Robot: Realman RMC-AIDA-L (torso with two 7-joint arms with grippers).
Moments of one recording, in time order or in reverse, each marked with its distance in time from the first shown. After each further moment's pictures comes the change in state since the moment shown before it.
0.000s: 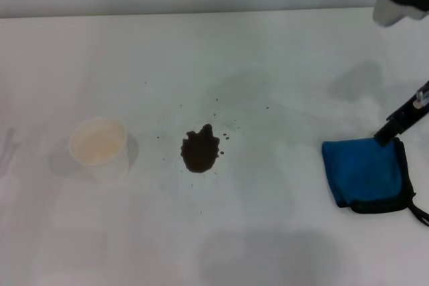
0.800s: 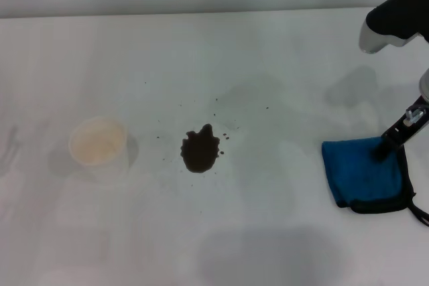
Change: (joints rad) left arm -0.009 -0.002 0.000 -0.001 0.003 -0.005 0.000; right arm 0.025 -0.001 -0.055 0.177 -0.019 -0.119 -0.011
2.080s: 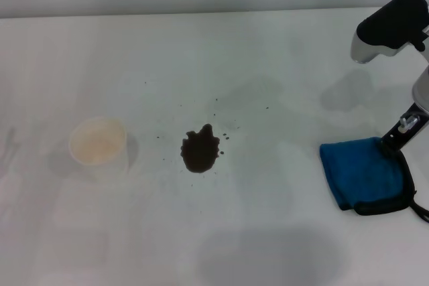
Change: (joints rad) left arm 0.005 -0.001 0.000 0.000 -0.003 0.000 0.000; right arm 0.014 0.002 -0.031 0.054 0.002 -0.031 -0.010
